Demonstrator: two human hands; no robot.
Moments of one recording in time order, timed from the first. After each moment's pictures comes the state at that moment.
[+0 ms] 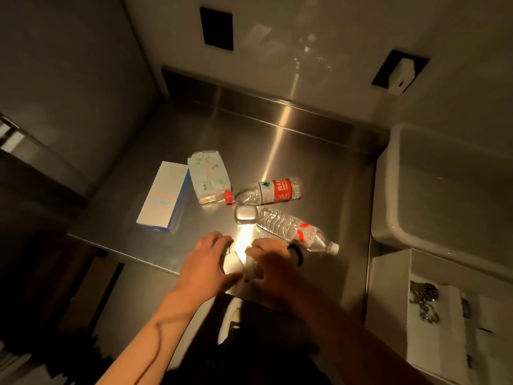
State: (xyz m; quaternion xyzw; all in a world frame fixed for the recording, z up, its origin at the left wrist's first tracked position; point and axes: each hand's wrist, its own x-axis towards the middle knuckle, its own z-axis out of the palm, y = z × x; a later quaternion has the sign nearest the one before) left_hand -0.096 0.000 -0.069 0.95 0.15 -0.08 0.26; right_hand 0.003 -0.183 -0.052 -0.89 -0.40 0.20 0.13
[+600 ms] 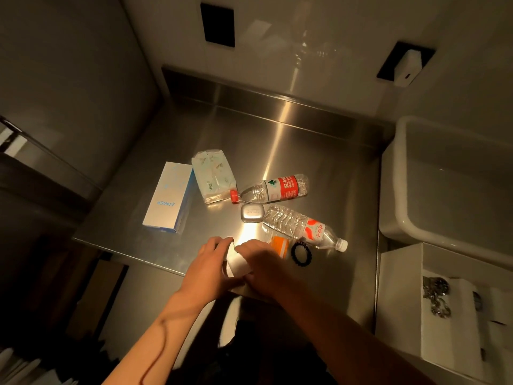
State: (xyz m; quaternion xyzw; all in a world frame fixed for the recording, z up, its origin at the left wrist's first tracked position) left_hand -0.103 0.012 -0.090 0.93 0.17 -0.10 0.31; right_hand -0.009 -0.141 -0.074 -0.87 -0.44 0.19 0.13
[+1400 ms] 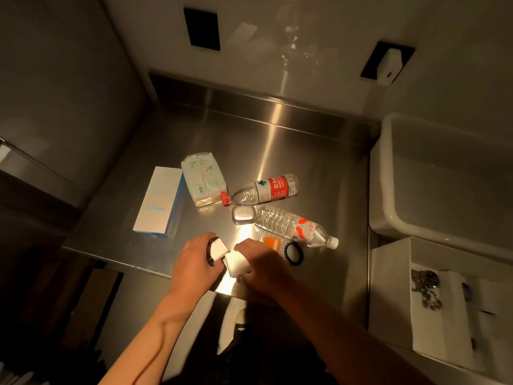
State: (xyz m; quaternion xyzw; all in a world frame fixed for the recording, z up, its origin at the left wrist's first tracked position) left_hand -0.097 0.016 -0.080 0.92 0.25 -0.02 0.32; right_hand -0.008 -0.161 -0.075 -0.87 -0.41 0.15 0.22
